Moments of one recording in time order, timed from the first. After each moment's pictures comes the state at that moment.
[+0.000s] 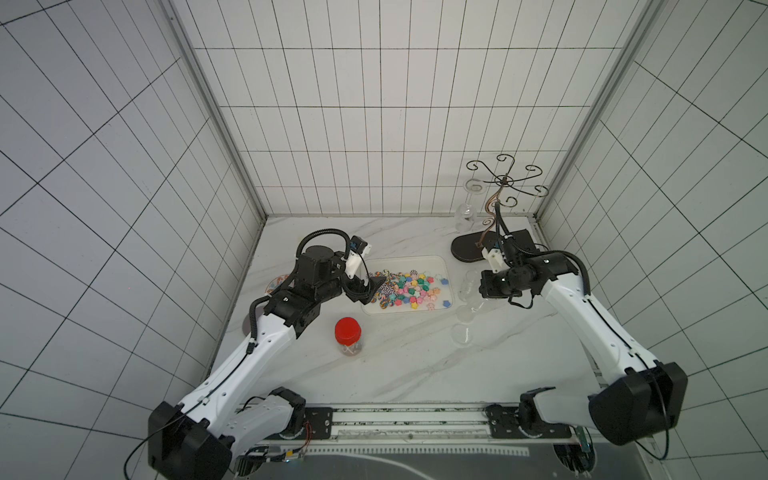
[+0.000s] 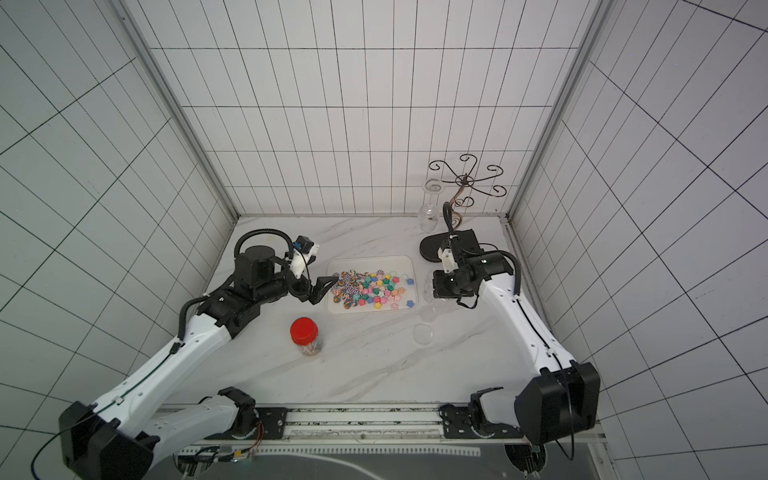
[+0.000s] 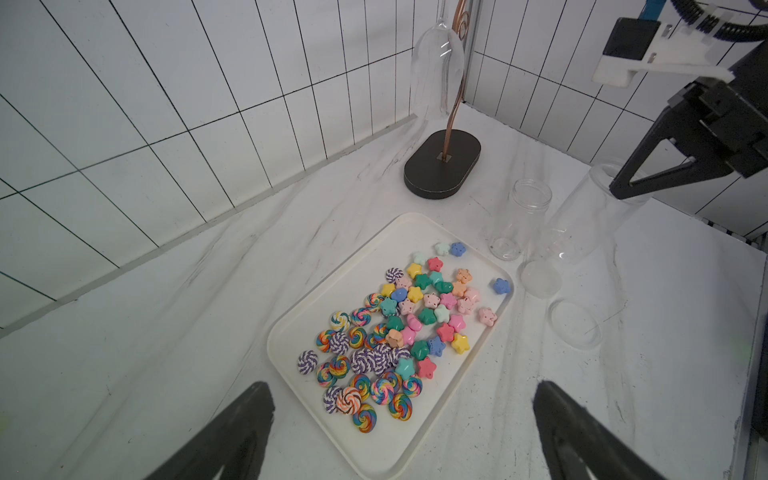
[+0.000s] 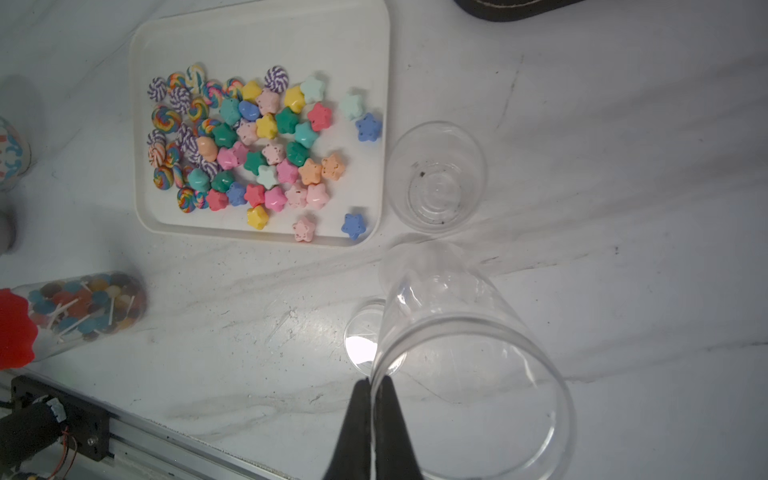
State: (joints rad) left arm -0.43 1.08 0.94 -0.31 0.33 0.12; right arm 0.32 1.32 1.23 -1.04 -0.17 0.20
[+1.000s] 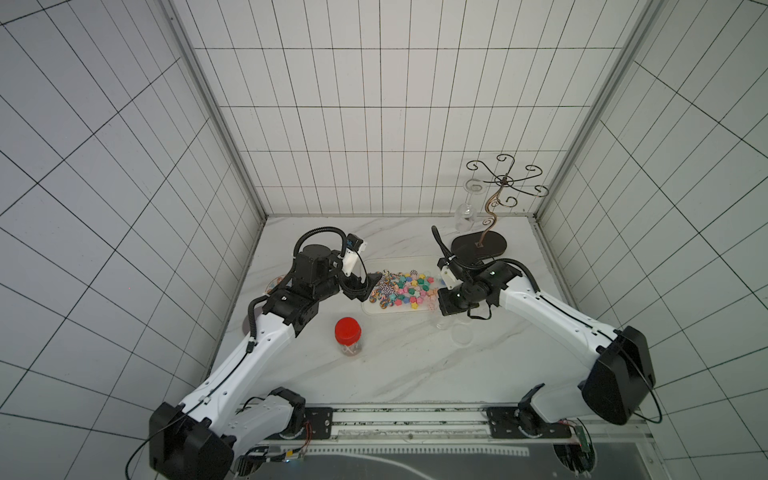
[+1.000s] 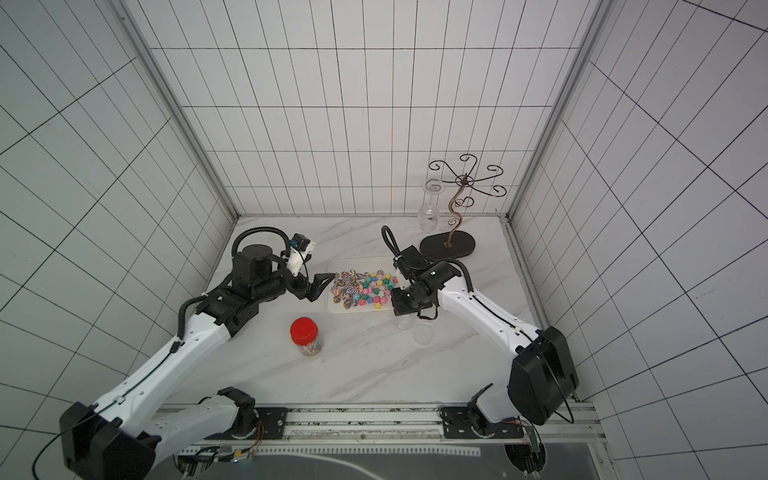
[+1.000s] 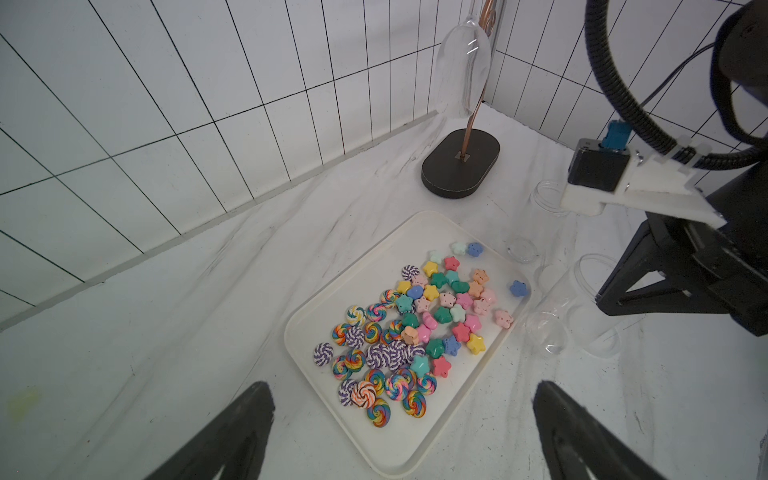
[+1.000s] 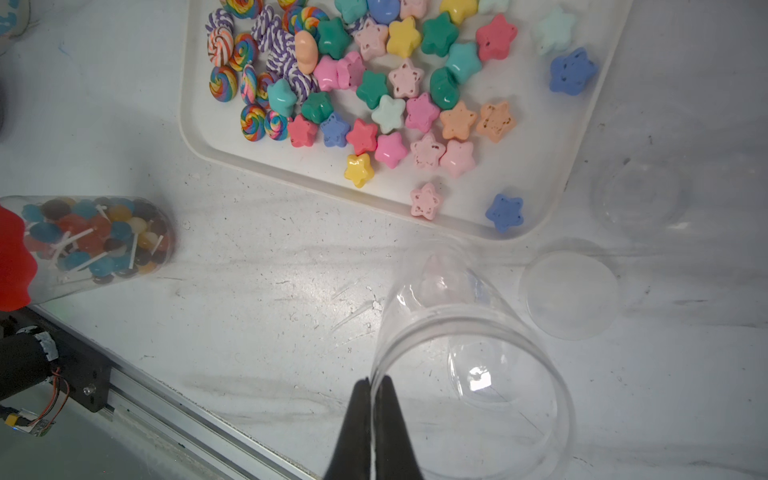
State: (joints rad) left arm -0.40 1.08 0.94 -0.31 0.31 0.11; right arm 0.63 1.46 1.19 -0.90 -0.12 0.33
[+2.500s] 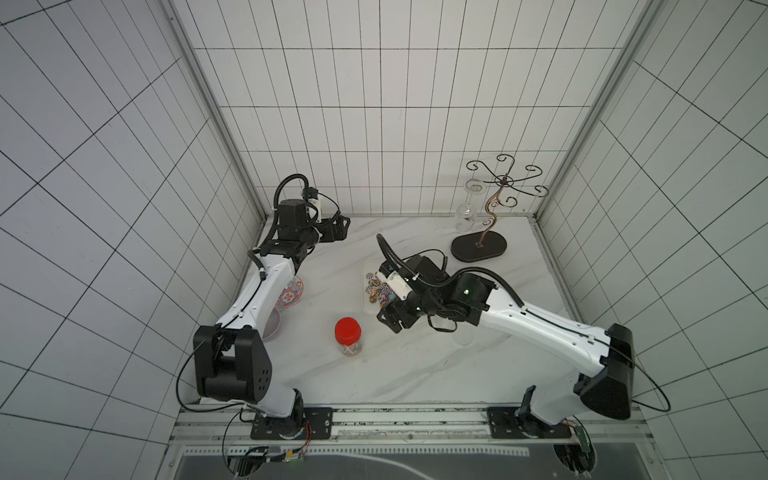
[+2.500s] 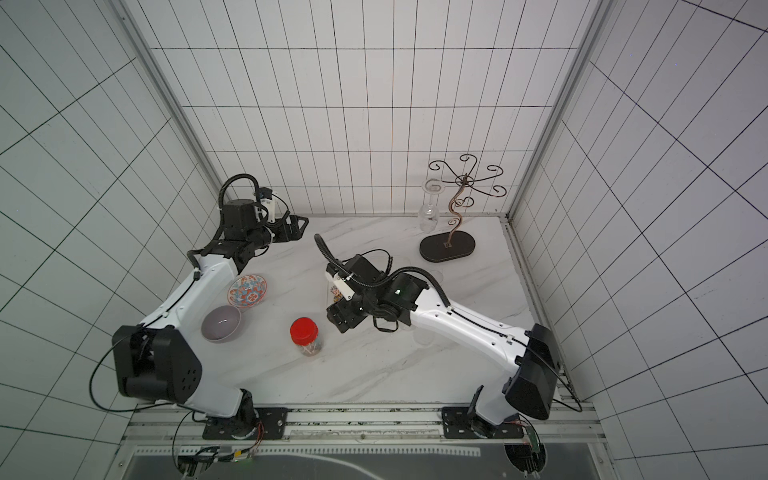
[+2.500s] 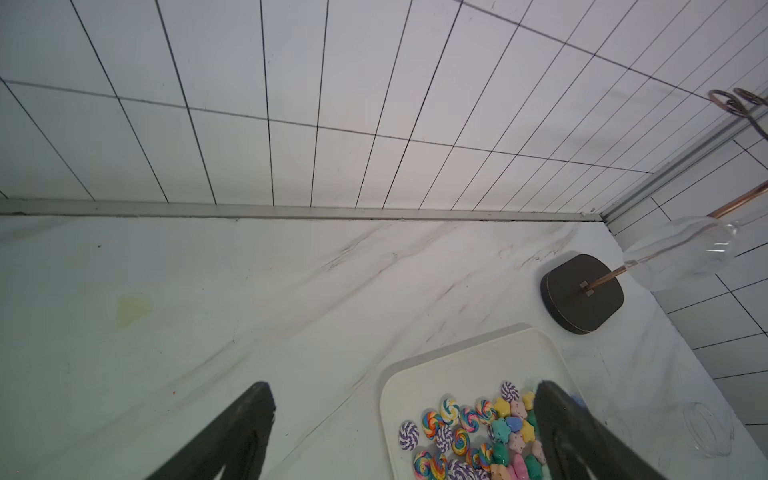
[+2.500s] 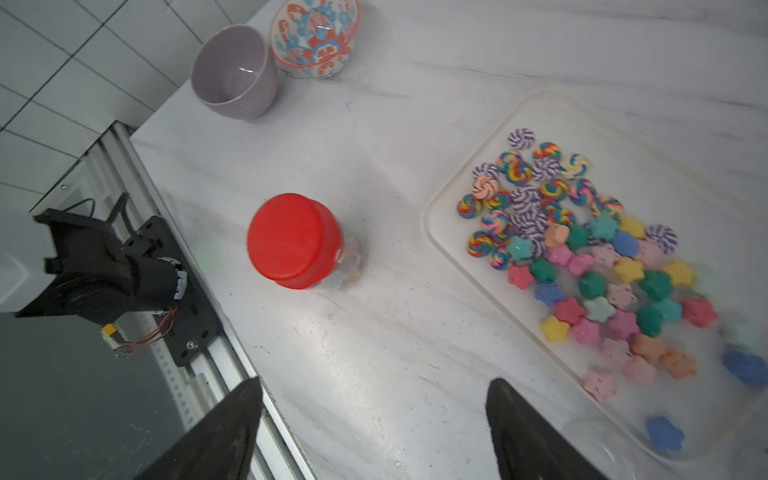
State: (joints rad) left arm -0.03 1.57 1.31 -0.27 0.36 -0.25; right arm 1.06 1.54 1.44 -0.73 -0.06 0.20
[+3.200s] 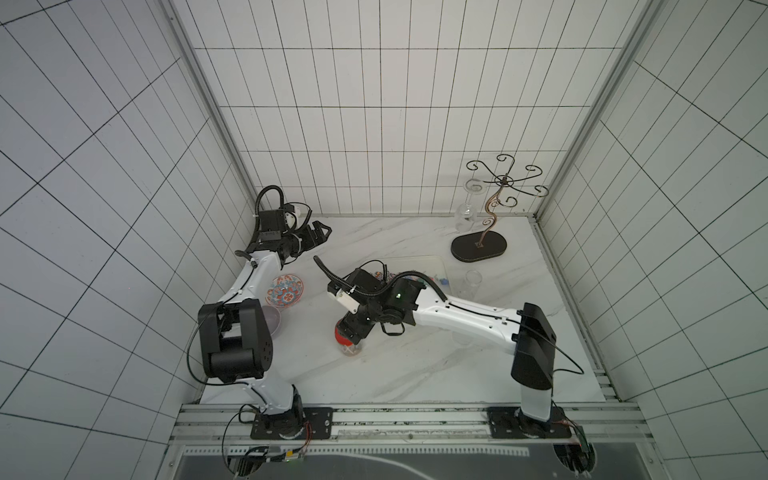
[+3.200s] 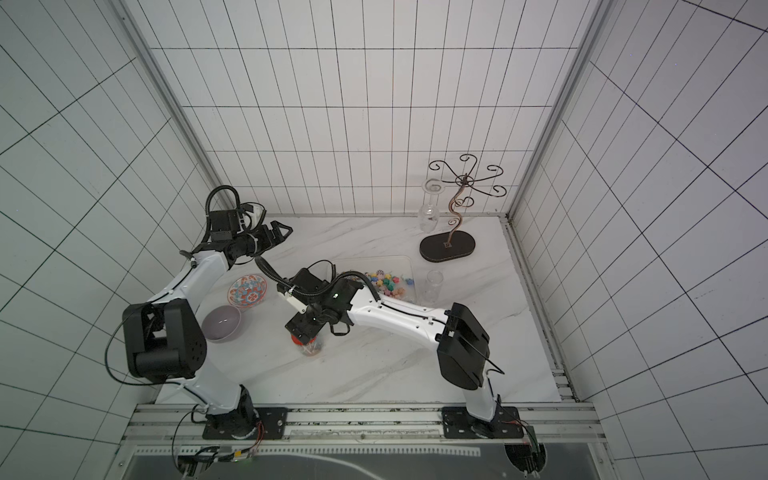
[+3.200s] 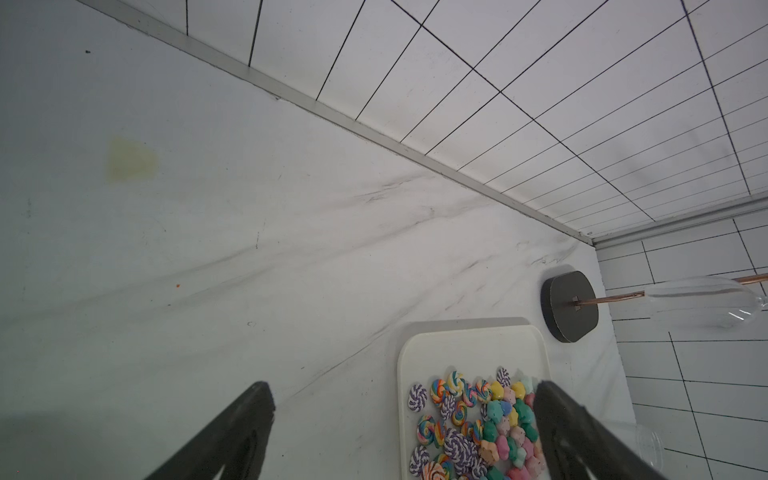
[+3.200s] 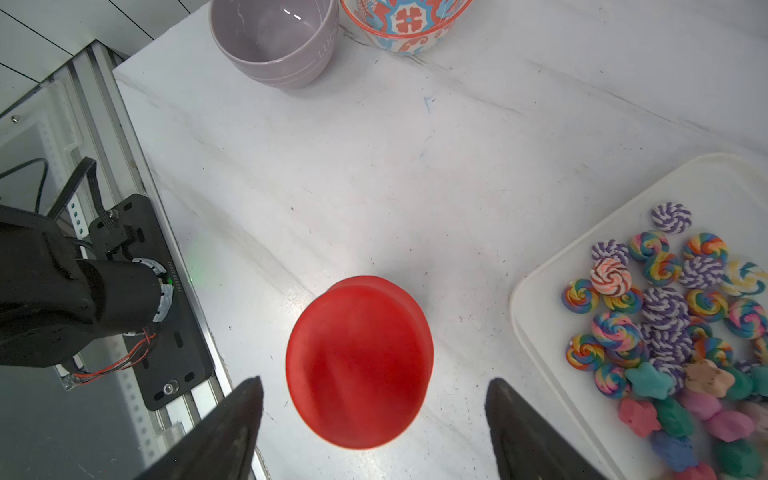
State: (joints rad) left arm 0.12 1.67 1.29 -0.30 0.54 -0.40; right arm 1.15 1.94 1.74 -0.73 -0.04 0.12
